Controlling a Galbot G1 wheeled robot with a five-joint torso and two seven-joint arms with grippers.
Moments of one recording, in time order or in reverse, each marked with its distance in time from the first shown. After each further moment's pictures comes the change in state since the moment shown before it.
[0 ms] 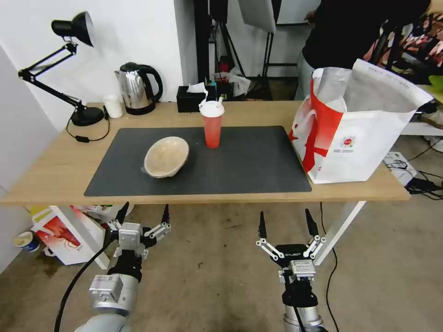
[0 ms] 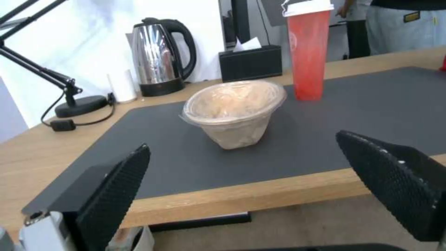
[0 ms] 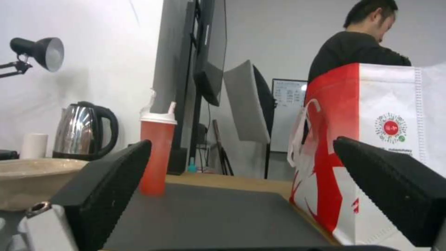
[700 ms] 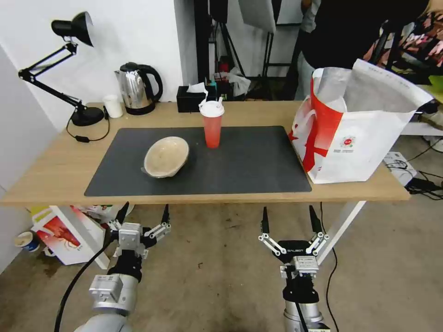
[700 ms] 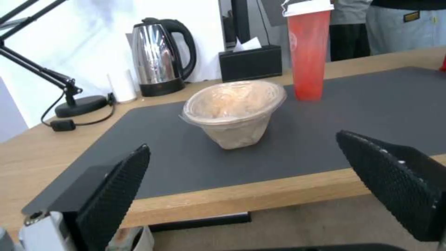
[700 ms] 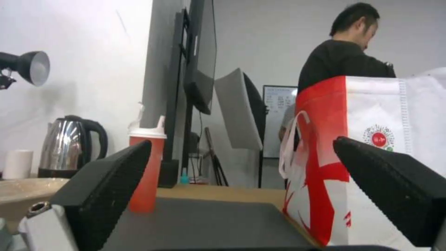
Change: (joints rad) left arm 0.000 0.000 0.000 0.000 0.000 0.000 0.000; right arm 0.009 0.022 0.009 0.026 0.006 -0.004 0.005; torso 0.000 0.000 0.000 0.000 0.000
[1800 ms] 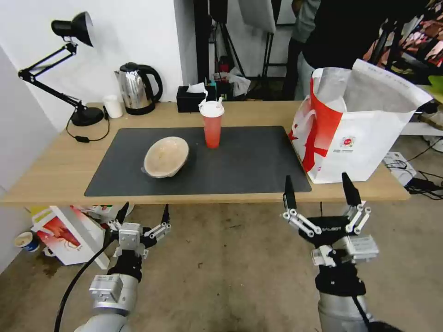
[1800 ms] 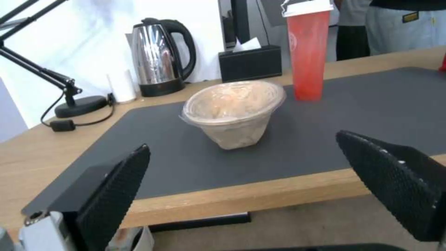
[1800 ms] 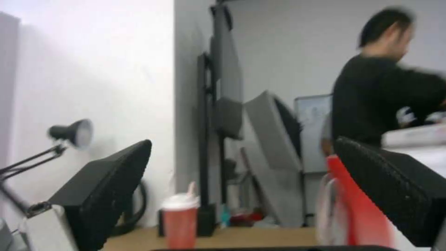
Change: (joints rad) left arm 0.000 0.000 0.000 0.000 0.000 0.000 0.000; right arm 0.006 -0.184 0.063 0.337 0.320 -0.152 -0.168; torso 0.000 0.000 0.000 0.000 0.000
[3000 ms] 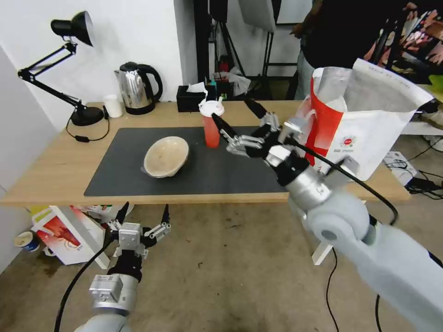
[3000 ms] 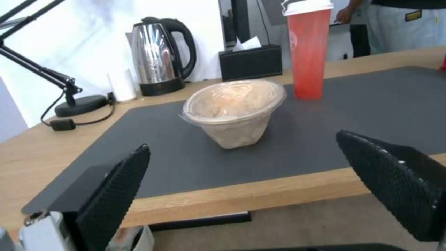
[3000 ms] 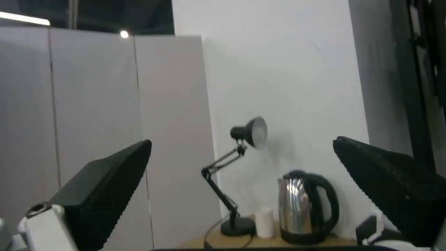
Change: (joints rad) left arm 0.000 0.000 0.000 0.000 0.000 0.000 0.000; right arm 1.104 -0.269 -0.347 -0.309 1.049 -0.268 -0.434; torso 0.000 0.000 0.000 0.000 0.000
